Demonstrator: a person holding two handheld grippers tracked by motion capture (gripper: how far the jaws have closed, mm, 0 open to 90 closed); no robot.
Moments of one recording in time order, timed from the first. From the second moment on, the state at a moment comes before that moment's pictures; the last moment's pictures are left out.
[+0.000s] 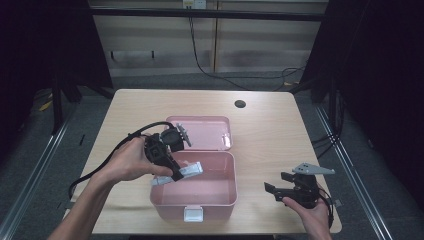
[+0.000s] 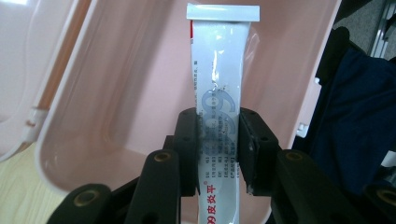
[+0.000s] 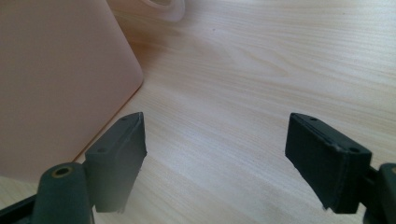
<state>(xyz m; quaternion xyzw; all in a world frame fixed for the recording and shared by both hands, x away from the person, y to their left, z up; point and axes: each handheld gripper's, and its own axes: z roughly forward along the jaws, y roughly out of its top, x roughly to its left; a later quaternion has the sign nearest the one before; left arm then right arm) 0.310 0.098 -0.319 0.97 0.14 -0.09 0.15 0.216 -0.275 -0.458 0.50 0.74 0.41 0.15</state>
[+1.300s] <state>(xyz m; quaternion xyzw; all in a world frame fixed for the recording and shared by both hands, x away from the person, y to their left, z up) 0.301 0.036 -0.383 0.98 0.08 -0.14 0.10 0.215 -0.275 -0.458 0.51 0.74 0.41 0.14</state>
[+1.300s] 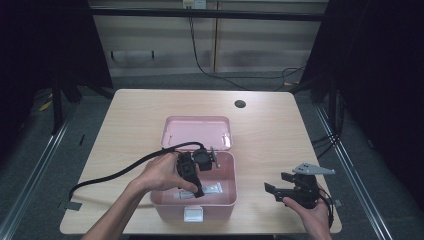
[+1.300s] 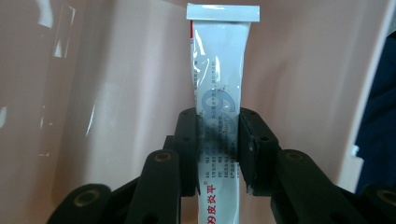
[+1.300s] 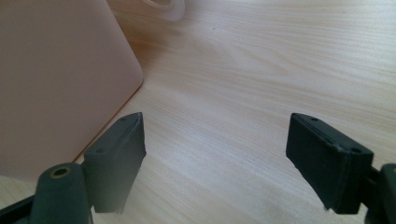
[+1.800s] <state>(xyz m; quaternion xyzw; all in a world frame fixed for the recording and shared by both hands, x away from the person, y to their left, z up) 0.299 0.029 -0.404 0.98 0.08 -0.15 0.10 0.215 -0.275 -0.458 0.51 0.74 0.41 0.15</state>
